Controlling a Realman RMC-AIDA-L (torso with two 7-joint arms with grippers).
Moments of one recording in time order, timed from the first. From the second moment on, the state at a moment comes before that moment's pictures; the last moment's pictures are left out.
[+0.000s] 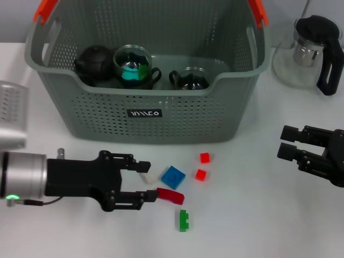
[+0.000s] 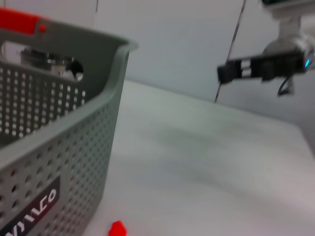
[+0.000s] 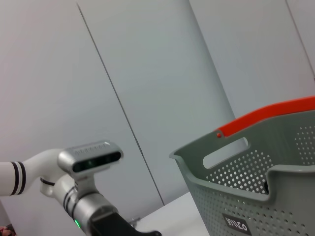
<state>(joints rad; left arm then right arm) -0.43 -2.14 0.76 0.79 2.12 1.68 -1.30 0.42 2.05 -0.48 -0.56 -1.97 -1.86 1.33</state>
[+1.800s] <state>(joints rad) -0.47 -2.18 0.82 0.60 2.13 1.21 -1.07 0.42 2.04 -0.48 -0.56 -1.97 -1.87 1.34</state>
